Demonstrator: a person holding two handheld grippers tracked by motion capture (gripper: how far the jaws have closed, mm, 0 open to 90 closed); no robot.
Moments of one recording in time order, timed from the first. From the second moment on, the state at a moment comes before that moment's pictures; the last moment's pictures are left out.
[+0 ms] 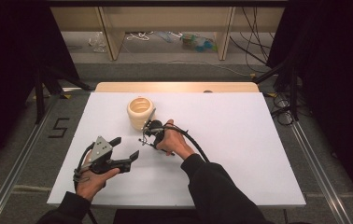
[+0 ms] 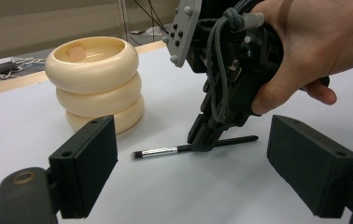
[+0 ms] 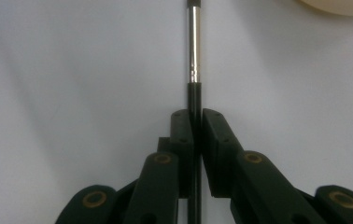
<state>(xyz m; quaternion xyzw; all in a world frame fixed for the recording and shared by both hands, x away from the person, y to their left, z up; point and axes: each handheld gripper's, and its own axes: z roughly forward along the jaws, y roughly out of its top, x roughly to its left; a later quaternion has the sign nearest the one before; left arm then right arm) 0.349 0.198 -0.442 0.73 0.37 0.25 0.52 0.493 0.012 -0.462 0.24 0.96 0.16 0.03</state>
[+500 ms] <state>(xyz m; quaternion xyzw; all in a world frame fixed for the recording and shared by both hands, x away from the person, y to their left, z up) 0.348 0.198 -0.442 0.73 0.37 0.25 0.52 0.491 0.013 -0.462 0.23 0.96 0.16 0.04</state>
